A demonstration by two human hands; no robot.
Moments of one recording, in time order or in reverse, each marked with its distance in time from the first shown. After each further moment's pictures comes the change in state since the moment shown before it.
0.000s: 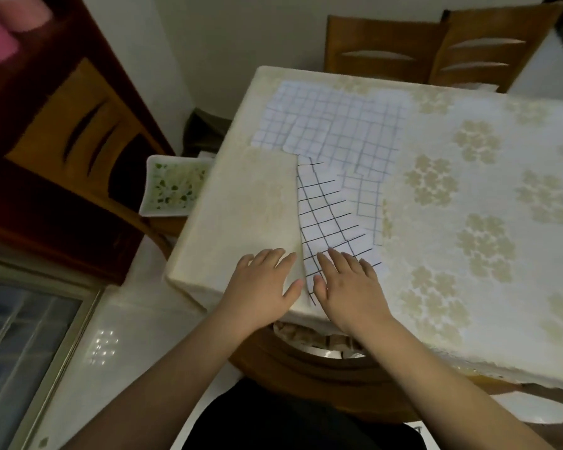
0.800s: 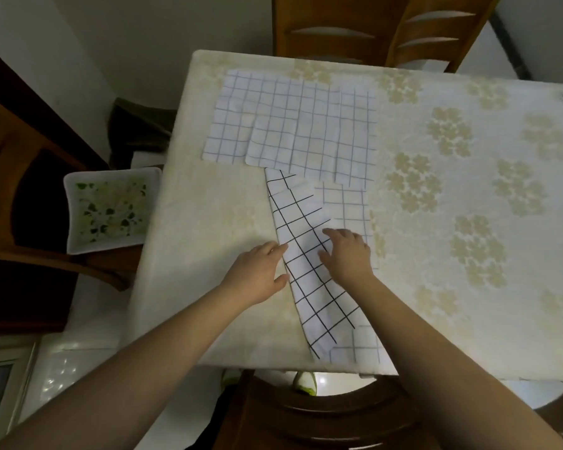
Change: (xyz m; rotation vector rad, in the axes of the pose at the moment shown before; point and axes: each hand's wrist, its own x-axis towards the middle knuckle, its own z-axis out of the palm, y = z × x) left_hand 0.183 -0.075 0.044 -0.126 -0.253 0.185; right_hand 0.180 0.055 0.037 0.273 -0.023 0.412
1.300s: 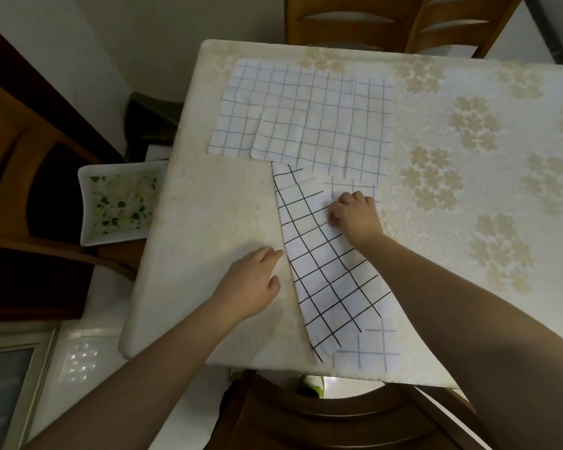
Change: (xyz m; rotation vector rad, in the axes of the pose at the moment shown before) left_hand -0.016 -0.004 0.016 -0.105 0.096 -0.053; right_hand 0.096 0.028 -0.002 -0.318 0.116 -0.356
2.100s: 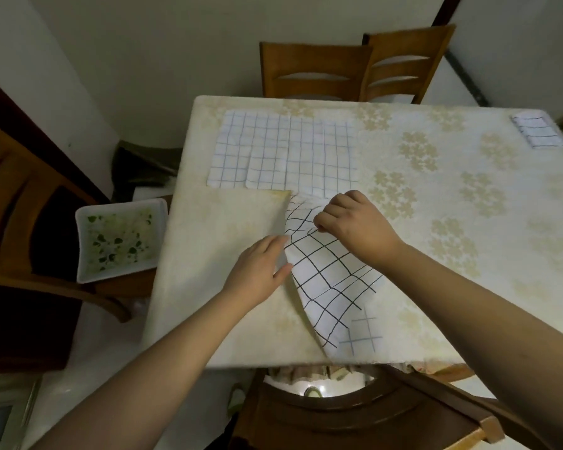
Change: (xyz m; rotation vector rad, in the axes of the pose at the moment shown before) left_hand -0.022 0.020 -0.046 -0.085 0.294 0.227; right_hand -0.103 -0.050 -0.138 -0.234 0.486 -0.490
